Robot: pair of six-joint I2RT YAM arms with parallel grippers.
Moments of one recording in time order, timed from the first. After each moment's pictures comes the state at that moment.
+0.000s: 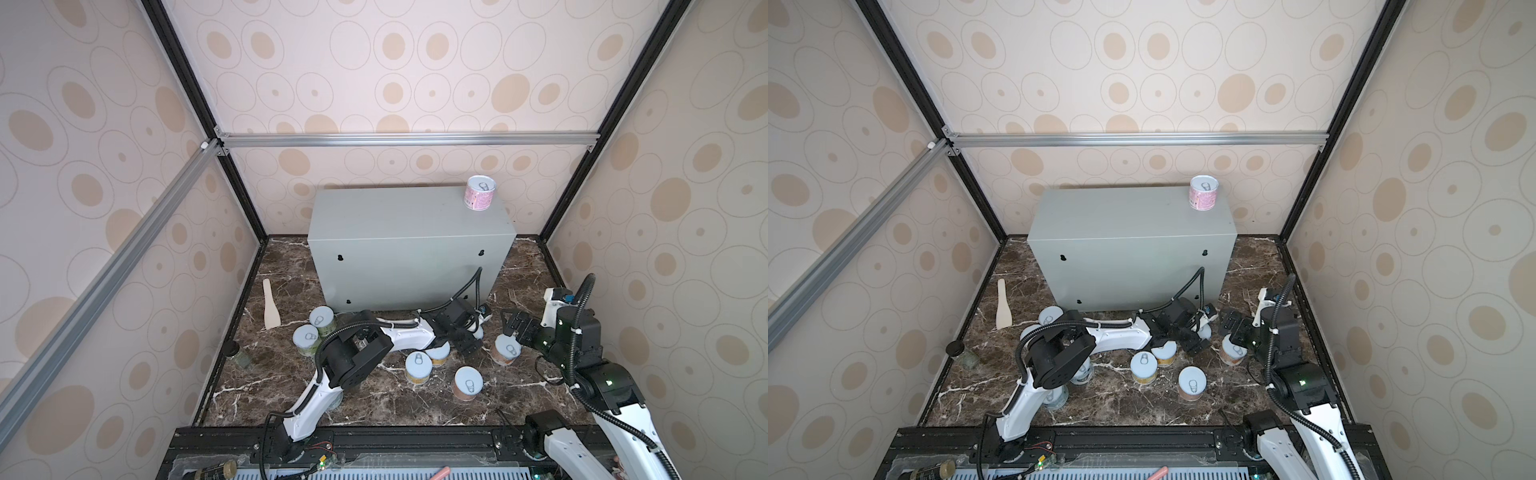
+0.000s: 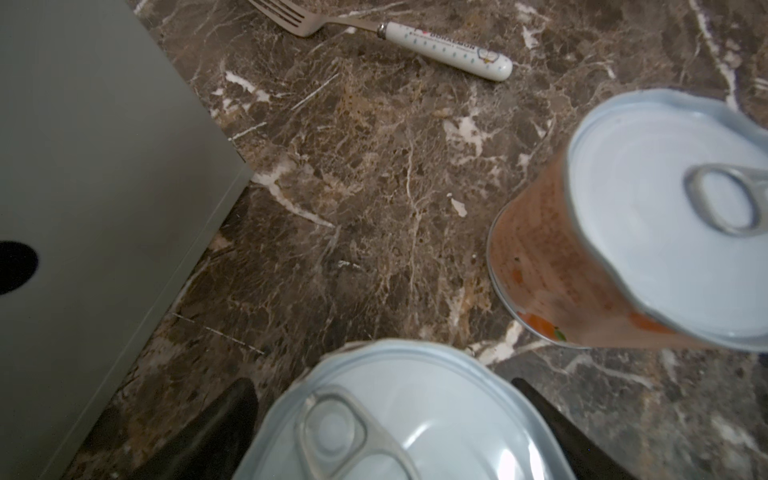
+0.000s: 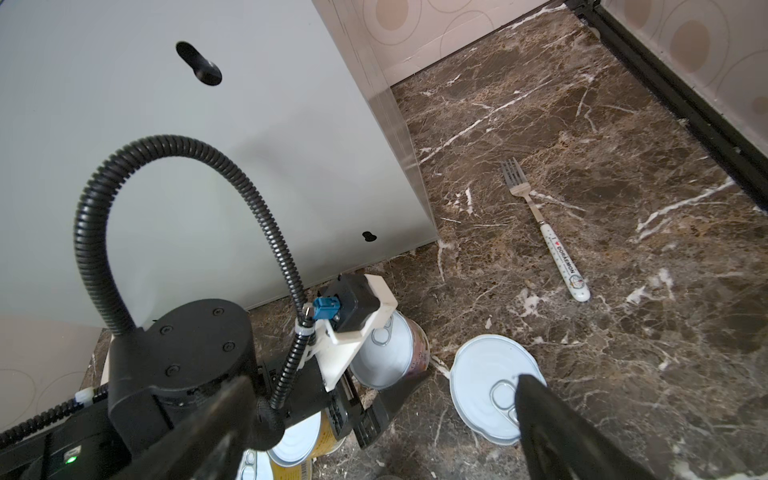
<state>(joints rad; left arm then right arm) -1.01 2.23 1.52 -0.01 0.10 0.09 0.20 0.61 0.79 -0.74 0.03 0.53</state>
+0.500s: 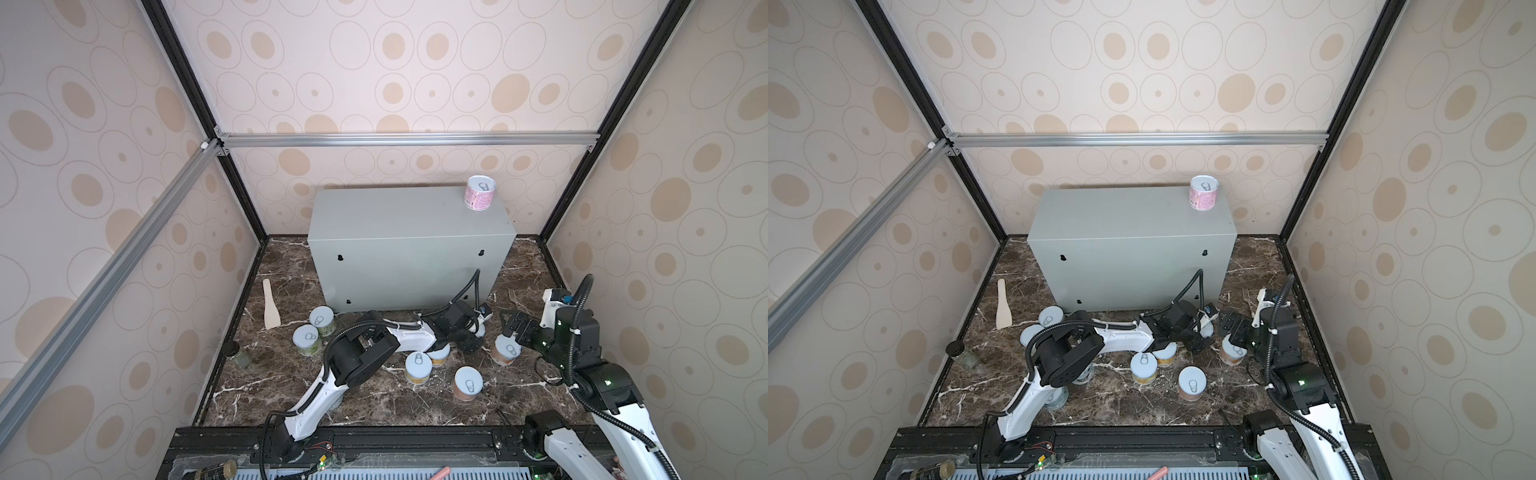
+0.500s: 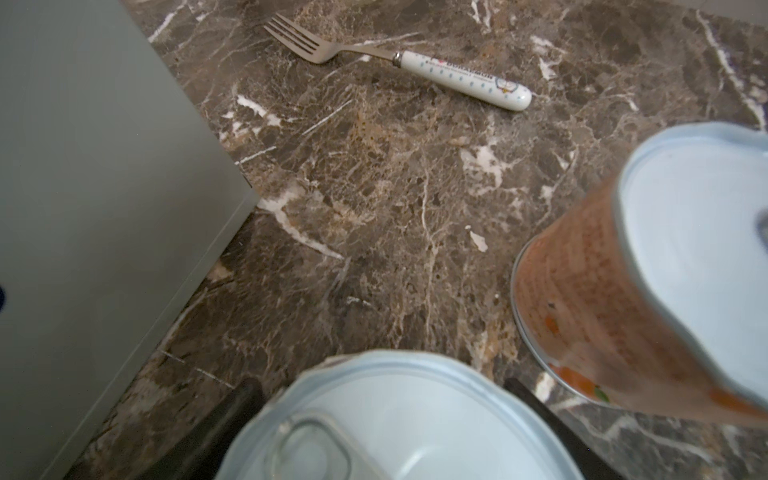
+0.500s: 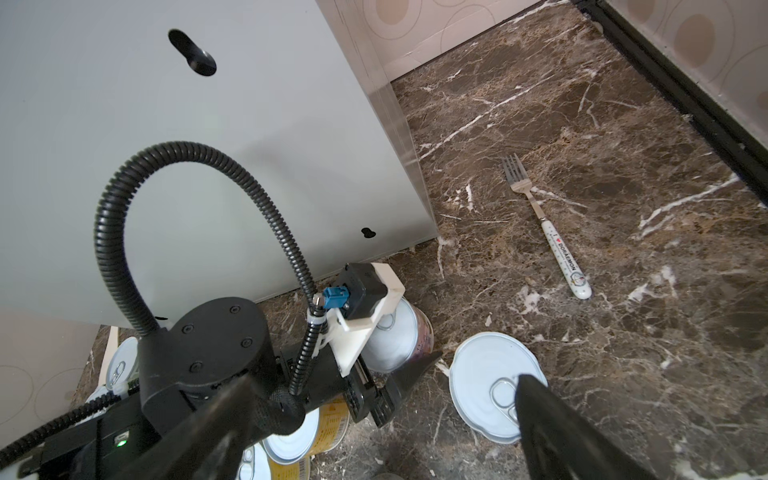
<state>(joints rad) -1.01 2.29 1.51 0.14 0.08 0.06 0.20 0.61 0.78 -0.73 0.02 0.53</state>
